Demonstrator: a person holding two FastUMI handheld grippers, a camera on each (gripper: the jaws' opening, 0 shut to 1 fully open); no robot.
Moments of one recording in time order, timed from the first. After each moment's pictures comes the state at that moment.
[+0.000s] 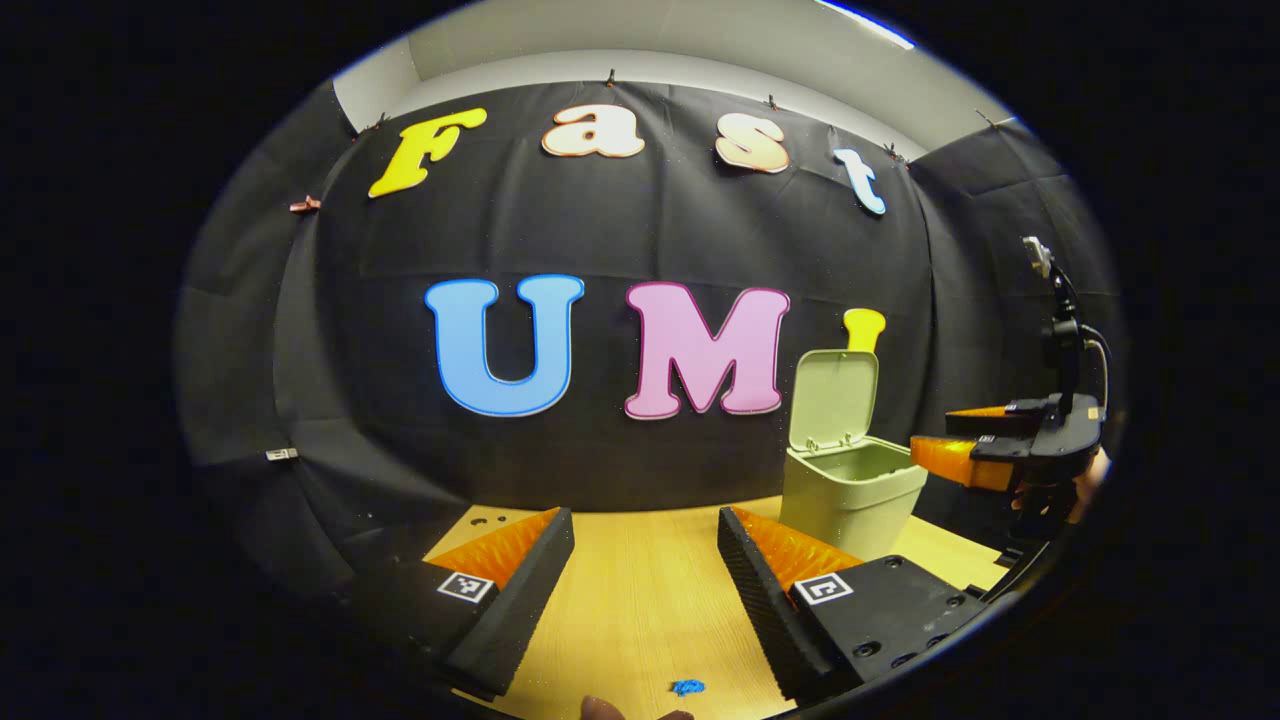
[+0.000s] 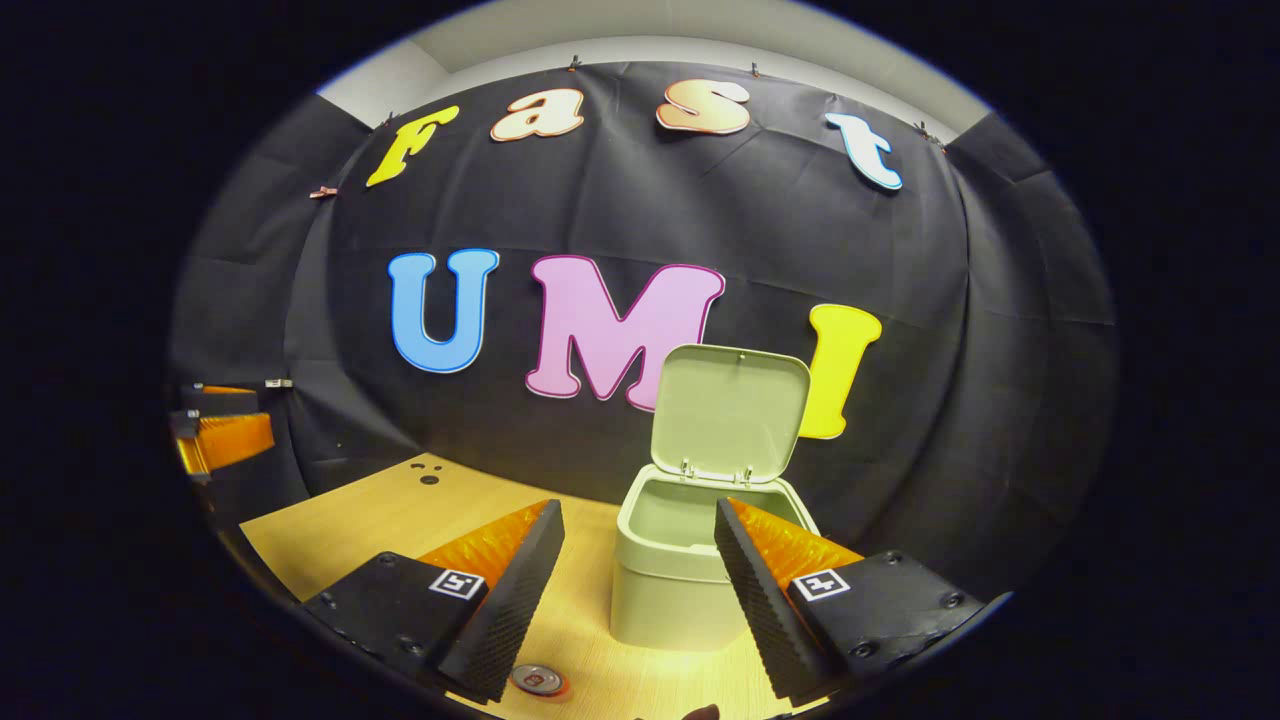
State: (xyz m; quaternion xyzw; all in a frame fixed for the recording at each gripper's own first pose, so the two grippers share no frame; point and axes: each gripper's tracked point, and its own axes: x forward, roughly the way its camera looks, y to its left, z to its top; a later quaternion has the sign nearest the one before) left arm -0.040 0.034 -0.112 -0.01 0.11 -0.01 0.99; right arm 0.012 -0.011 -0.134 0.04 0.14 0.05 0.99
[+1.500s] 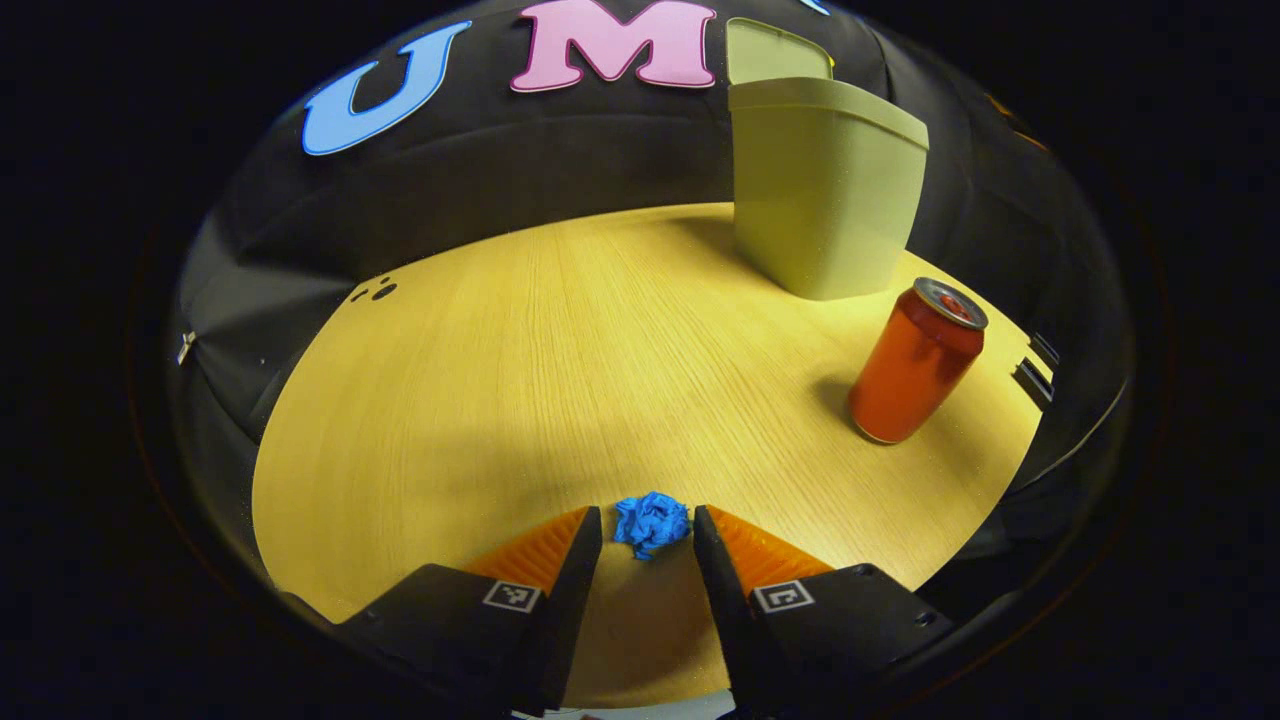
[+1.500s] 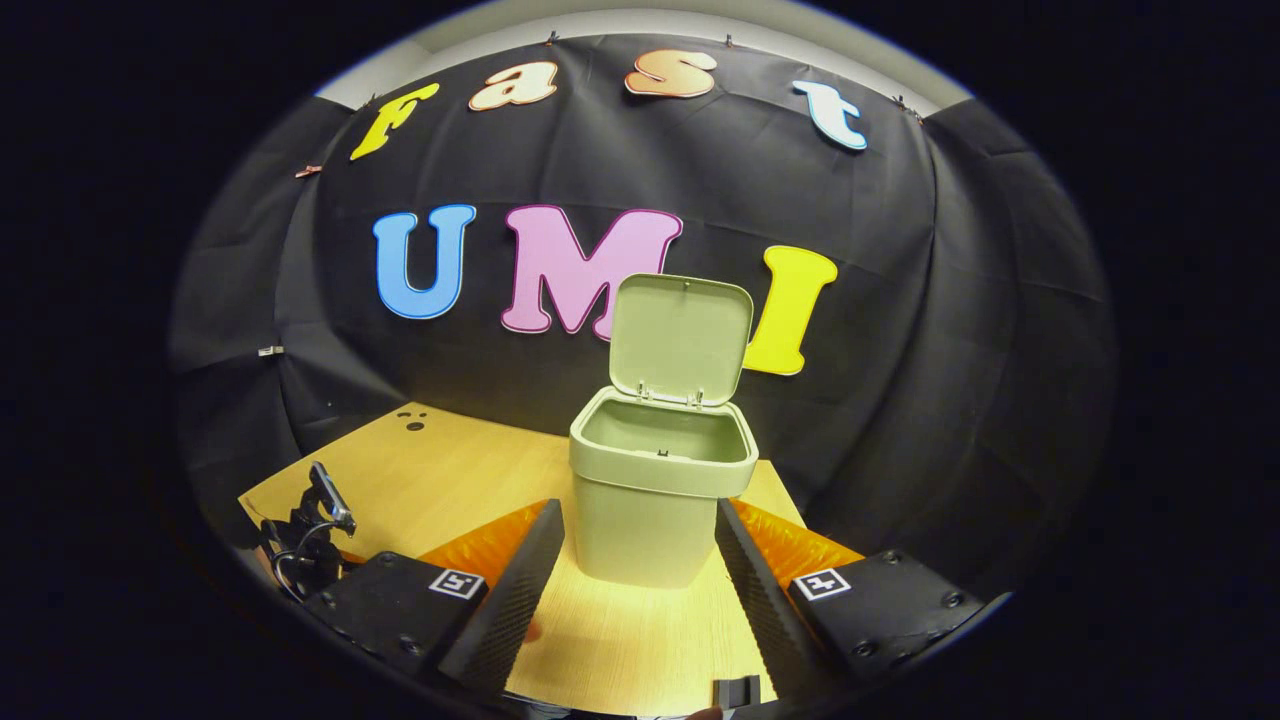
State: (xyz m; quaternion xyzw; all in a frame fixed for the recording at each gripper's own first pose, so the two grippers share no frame) left arm -0.092 -0.027 -0.462 0.03 0.45 -0.11 0.88; right arm -0.050 -0.067 -0.171 0.04 0.22 0.02 0.97
